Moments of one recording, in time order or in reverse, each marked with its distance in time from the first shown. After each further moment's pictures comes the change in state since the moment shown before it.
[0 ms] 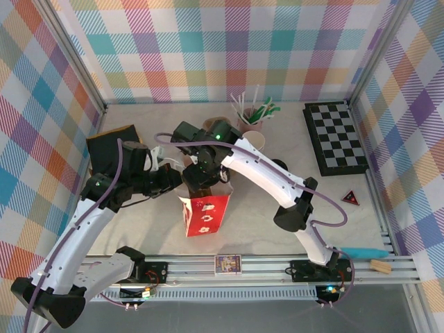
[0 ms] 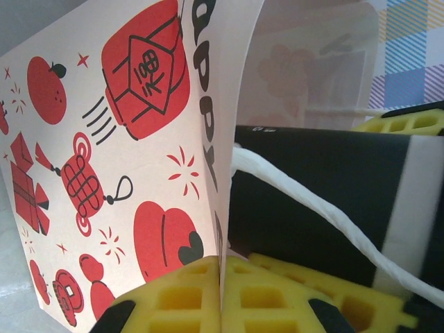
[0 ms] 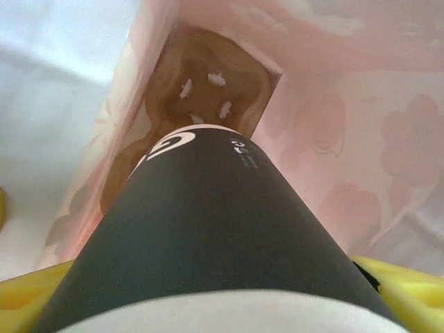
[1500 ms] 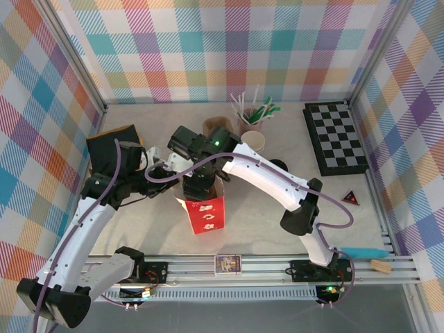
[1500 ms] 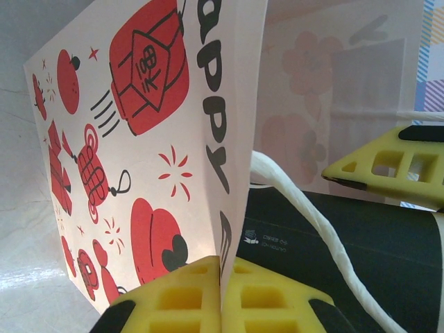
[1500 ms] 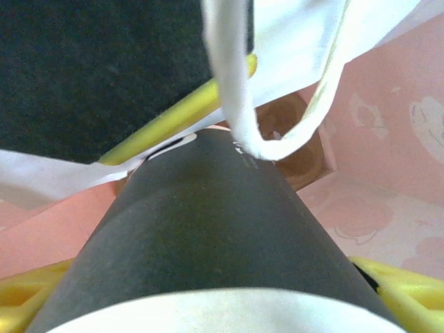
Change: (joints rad) left arm 0.082 0.008 -0.043 0.011 0.074 0.023; right arm 0.033 -0.068 -0.132 0.157 -0.071 -0.624
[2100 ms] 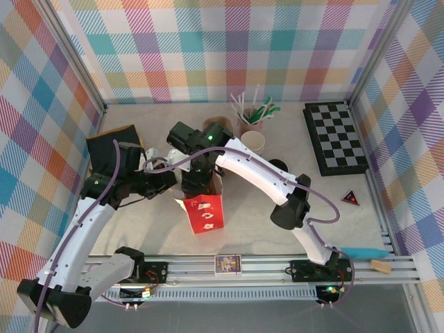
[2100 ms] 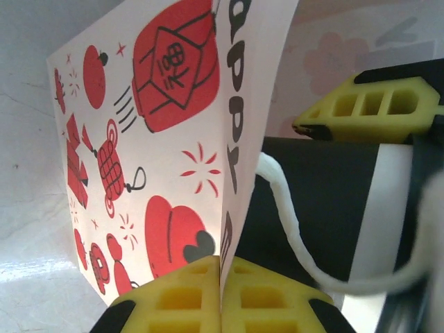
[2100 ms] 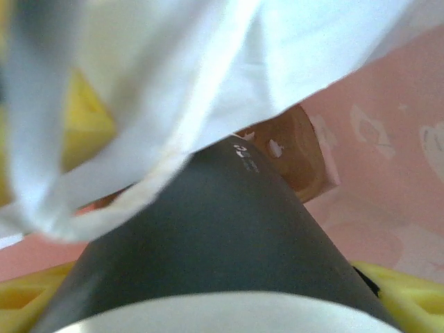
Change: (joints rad) left arm 0.012 -0.003 0.002 -0.033 -0.020 0.000; right arm -0.055 0.112 0.084 -0.011 -0.032 0.002
